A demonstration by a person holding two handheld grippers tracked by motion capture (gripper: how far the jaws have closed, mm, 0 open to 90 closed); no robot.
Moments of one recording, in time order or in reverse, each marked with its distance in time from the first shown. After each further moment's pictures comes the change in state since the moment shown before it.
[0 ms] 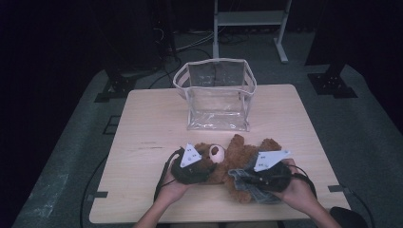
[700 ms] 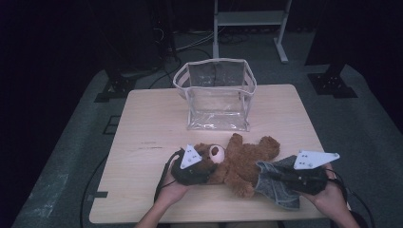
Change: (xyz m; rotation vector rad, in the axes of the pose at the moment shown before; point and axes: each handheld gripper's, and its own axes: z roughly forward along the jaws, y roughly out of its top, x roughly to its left) left arm -0.003 -0.001 -0.001 -0.009 -0.003 0.005; right arm -0.019 -0.042 -0.056 -0.158 -0.068 0.117
